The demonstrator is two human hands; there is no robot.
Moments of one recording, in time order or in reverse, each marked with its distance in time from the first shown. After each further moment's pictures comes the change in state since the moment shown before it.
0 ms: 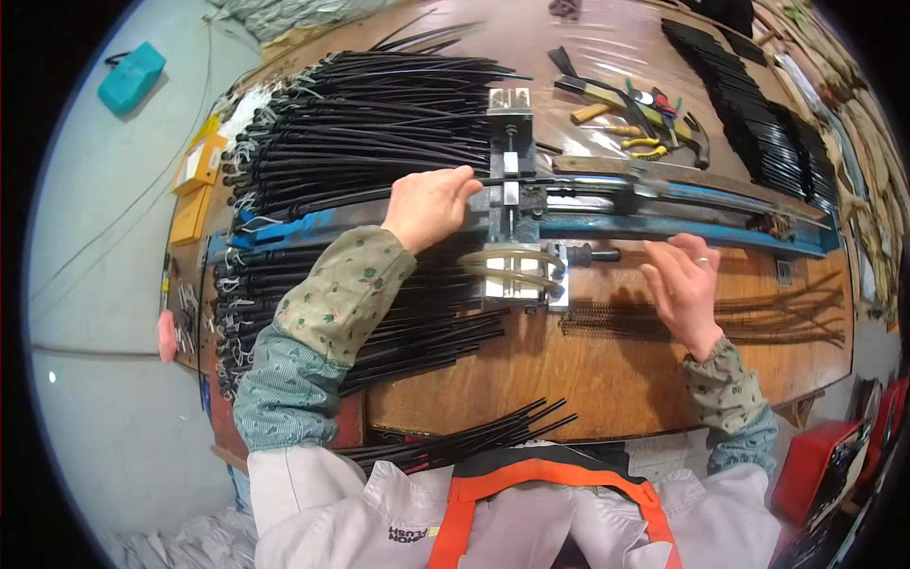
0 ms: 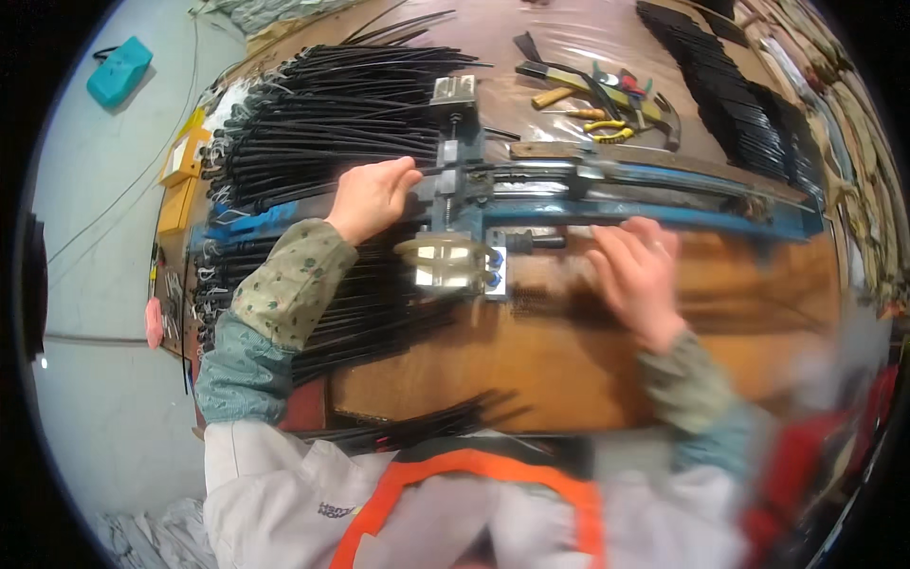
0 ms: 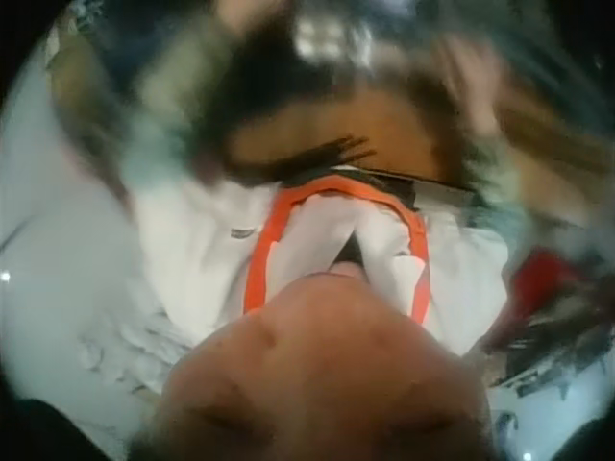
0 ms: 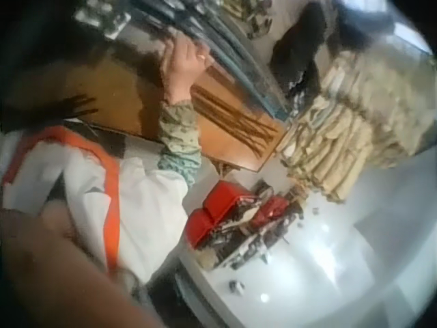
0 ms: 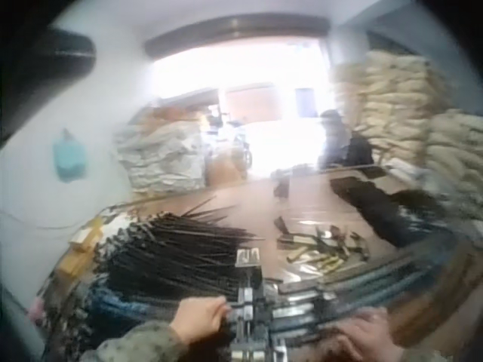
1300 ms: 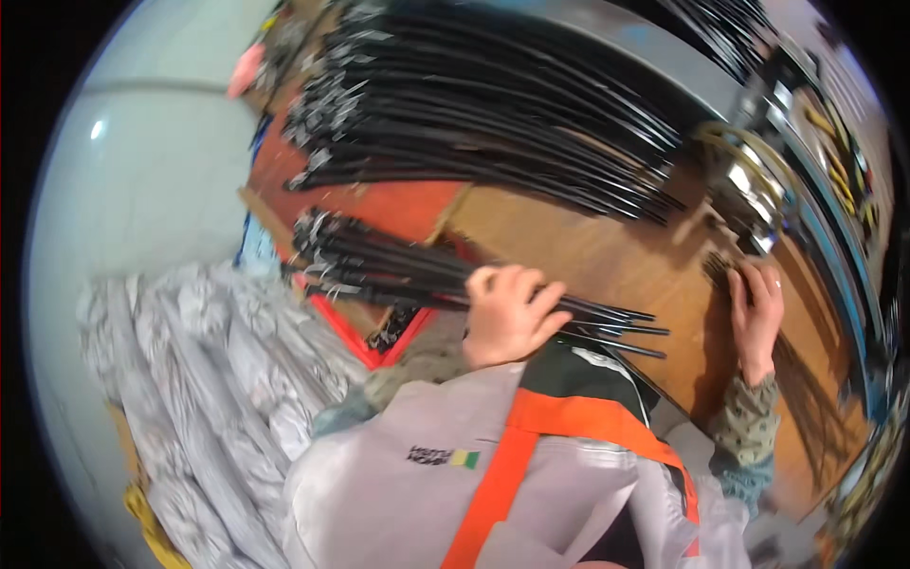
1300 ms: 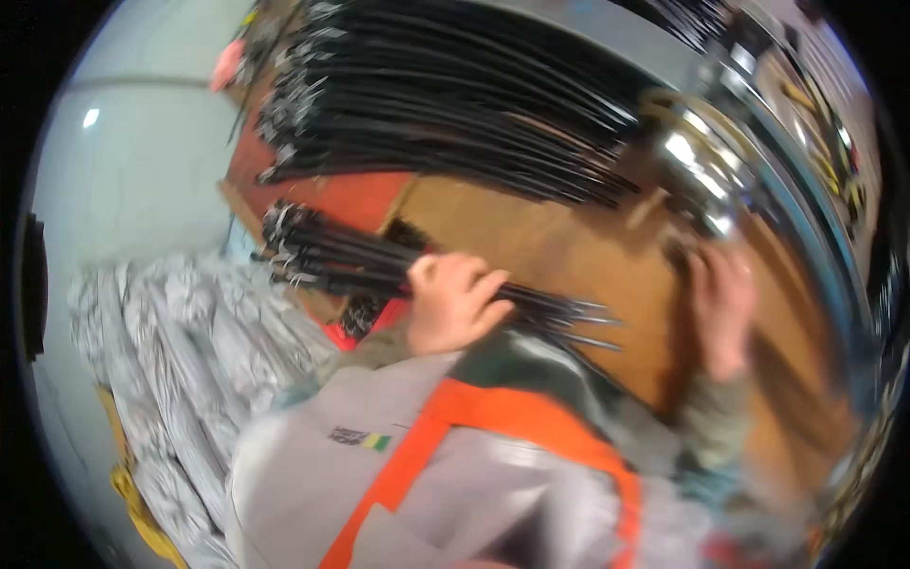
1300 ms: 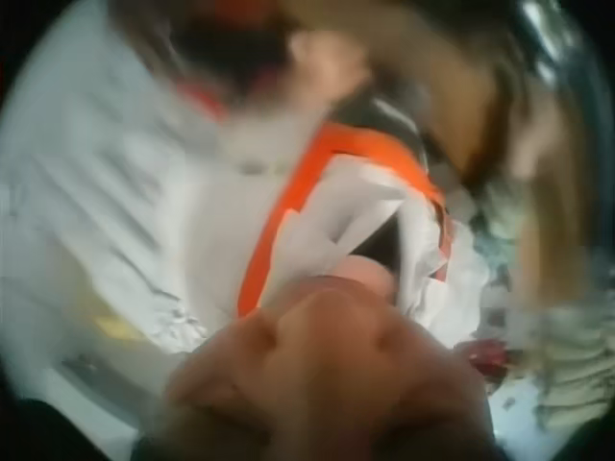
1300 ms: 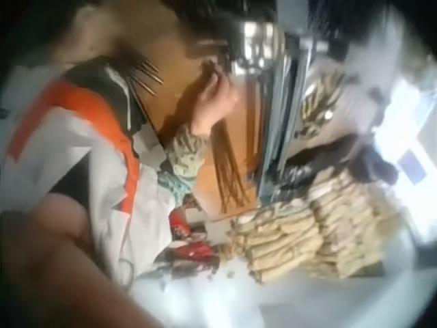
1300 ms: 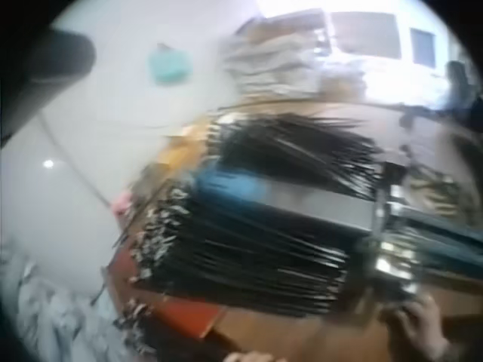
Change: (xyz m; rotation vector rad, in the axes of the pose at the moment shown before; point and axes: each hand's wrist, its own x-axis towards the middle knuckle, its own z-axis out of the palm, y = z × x) left_hand -0.329 0.221 -0.008 0.131 0.035 -0.570; right_hand -0.046 -0.056 0.025 0.371 -0.355 -0.017
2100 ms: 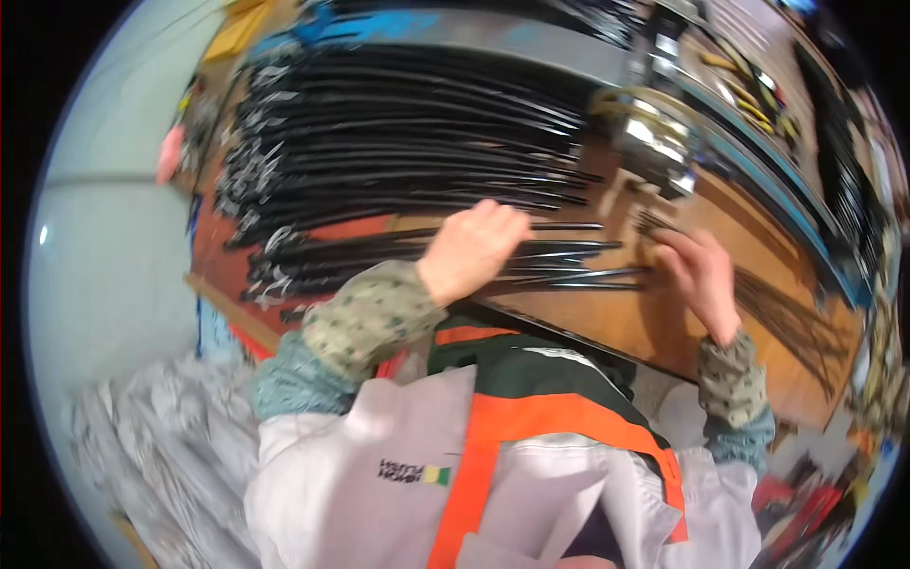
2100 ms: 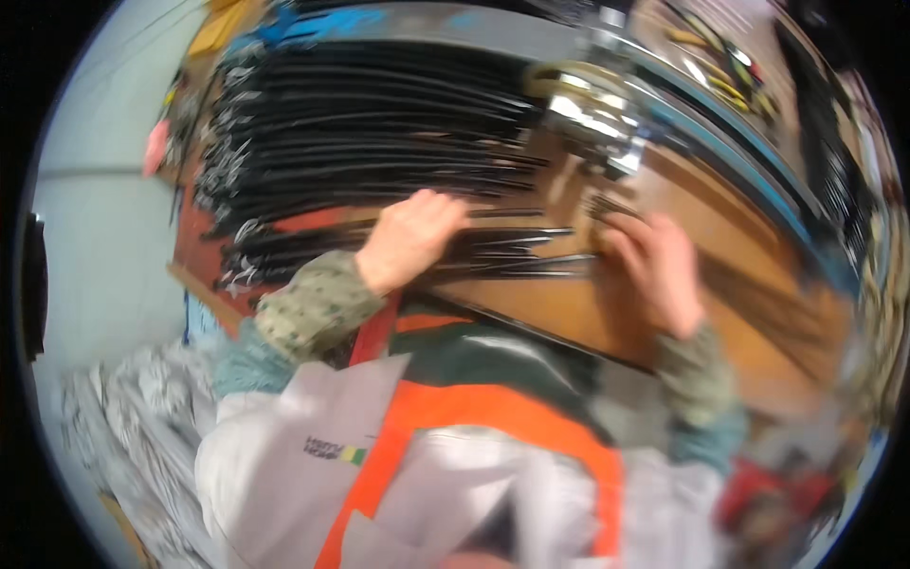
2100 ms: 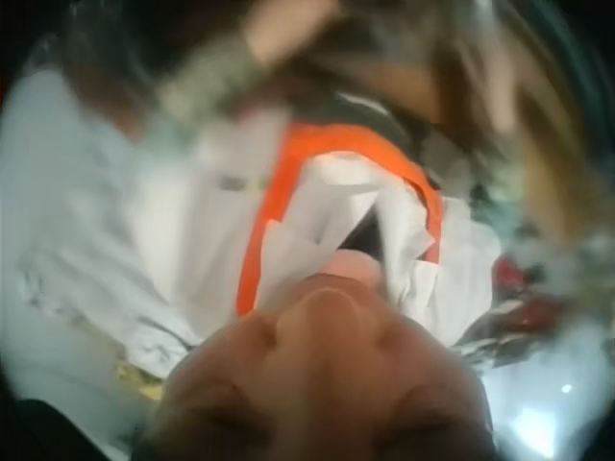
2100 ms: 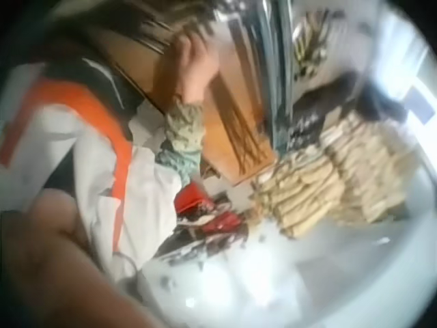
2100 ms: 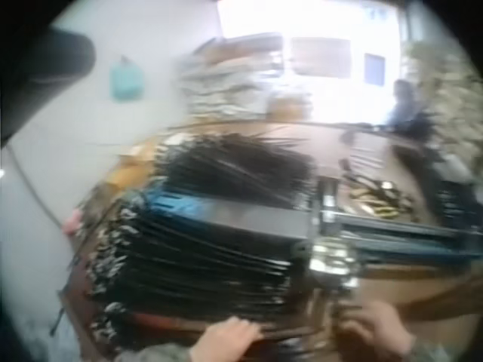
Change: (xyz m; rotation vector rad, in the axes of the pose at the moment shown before) left_hand 0.126 -0.047 0.027 -0.129 0.037 0.504; right_hand 0.005 -0.036 -0.013 0.083 -0.188 0.171
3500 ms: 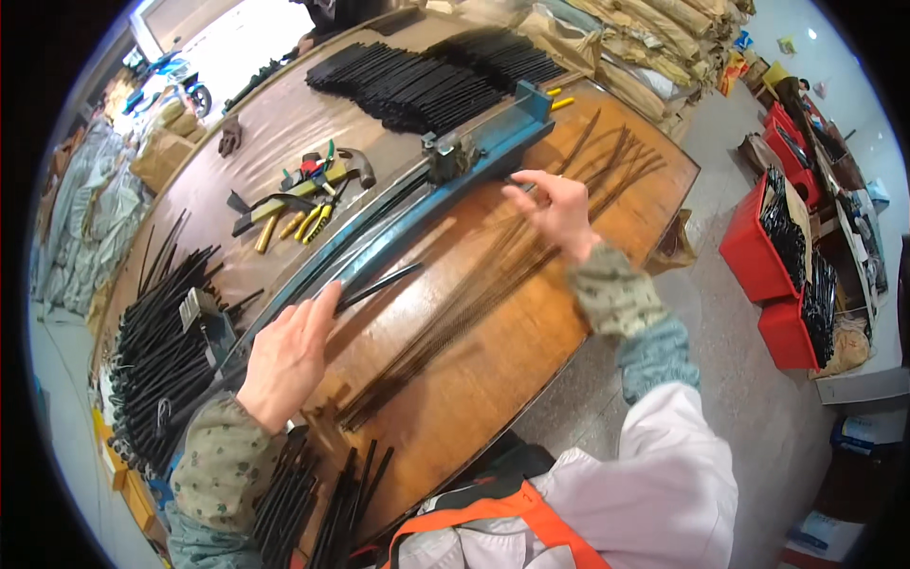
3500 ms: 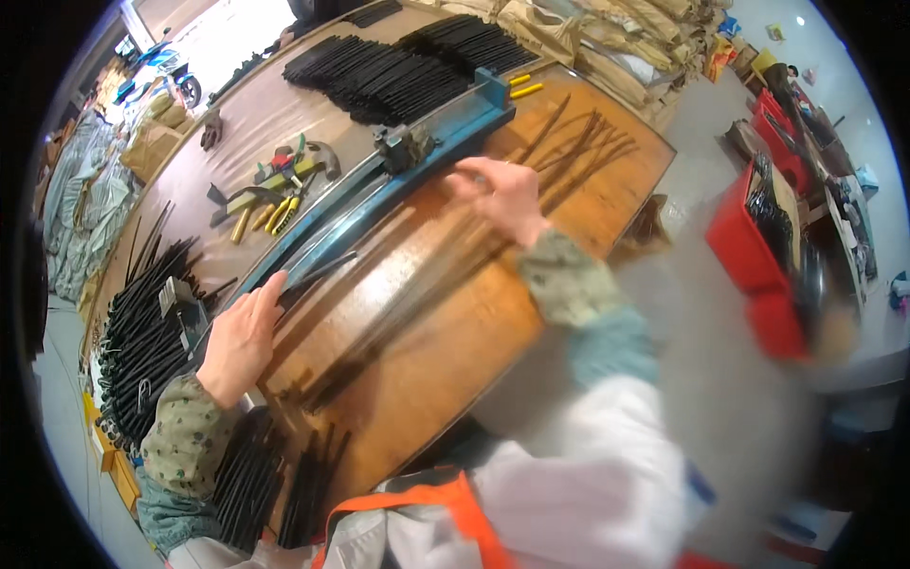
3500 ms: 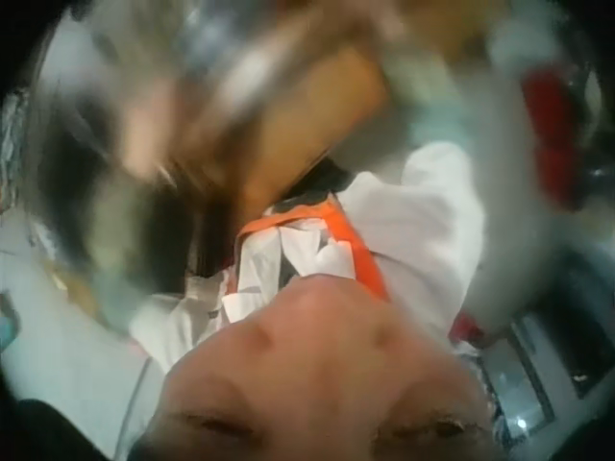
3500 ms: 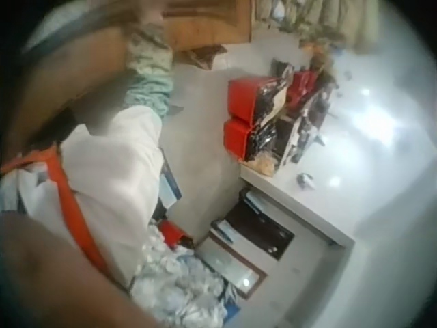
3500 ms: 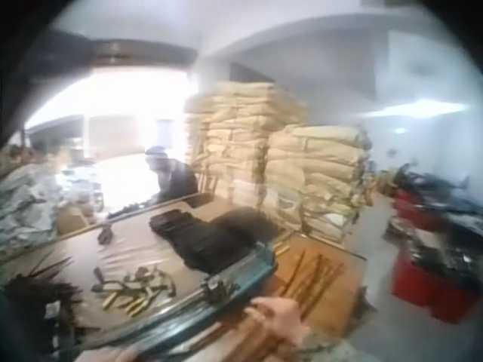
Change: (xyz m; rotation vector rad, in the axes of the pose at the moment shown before) left_hand 0.323 0.150 0.036 -0.061 -0.313 0.744; right_hand -0.166 0.237 -0.149 -0.357 1.028 0.340
